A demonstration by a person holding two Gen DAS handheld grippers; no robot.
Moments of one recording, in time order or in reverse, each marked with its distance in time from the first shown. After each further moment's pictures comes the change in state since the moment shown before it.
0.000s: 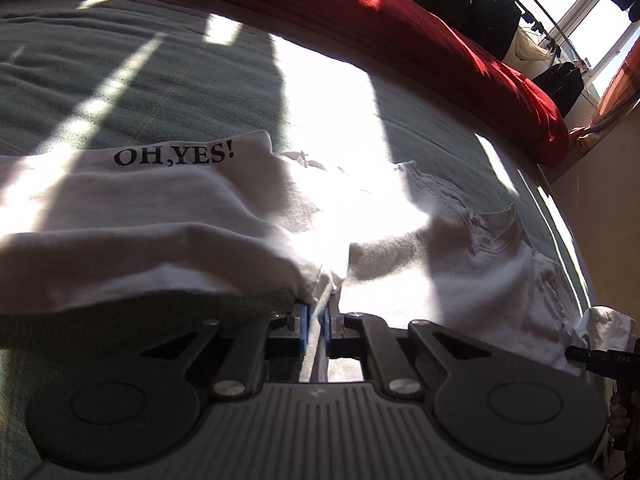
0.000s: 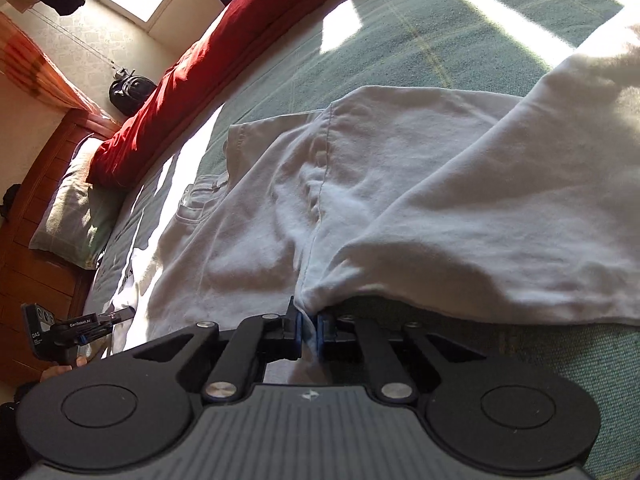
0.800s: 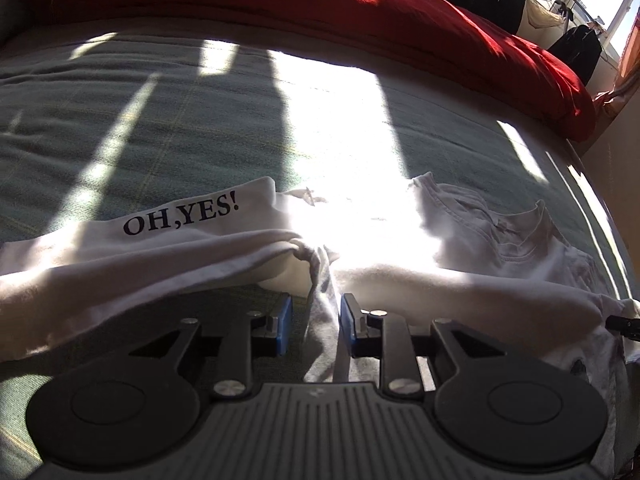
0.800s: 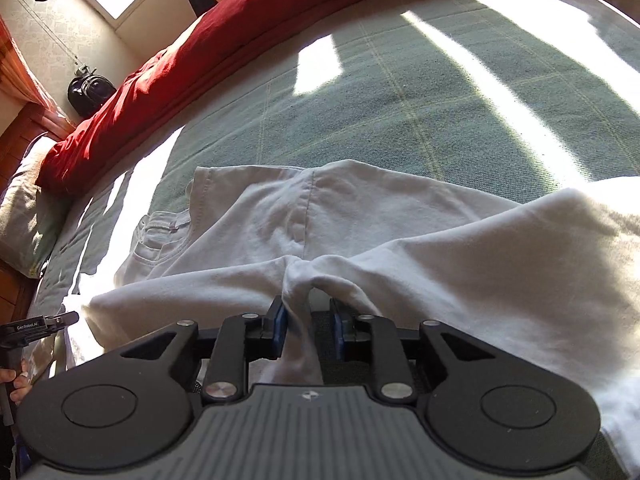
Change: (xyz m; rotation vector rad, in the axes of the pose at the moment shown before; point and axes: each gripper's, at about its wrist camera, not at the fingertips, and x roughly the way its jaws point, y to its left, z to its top) left arm 0.003 -0.023 0.026 0.126 0.064 0.143; right arm 0.001 0.019 0.033 -0.050 -0.026 -0.193
